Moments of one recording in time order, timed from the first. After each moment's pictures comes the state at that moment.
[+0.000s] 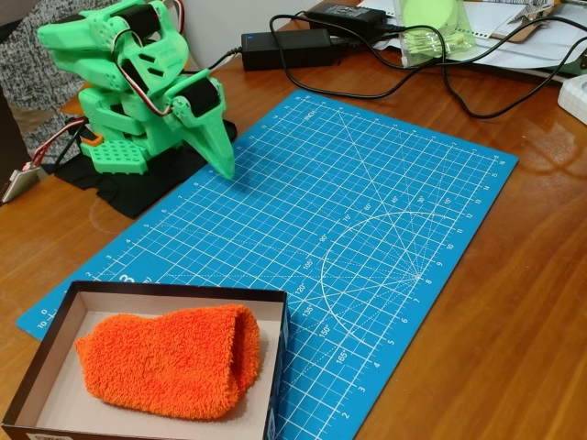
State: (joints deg) arm 5.2 192.6 176.1 64.9 6.8
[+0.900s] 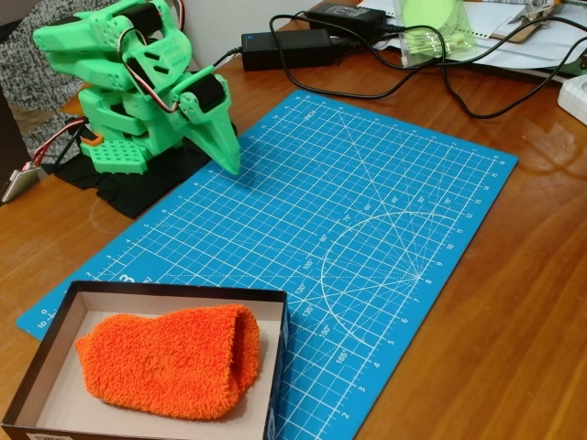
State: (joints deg) arm 1.9 192.6 176.1 64.6 4.5
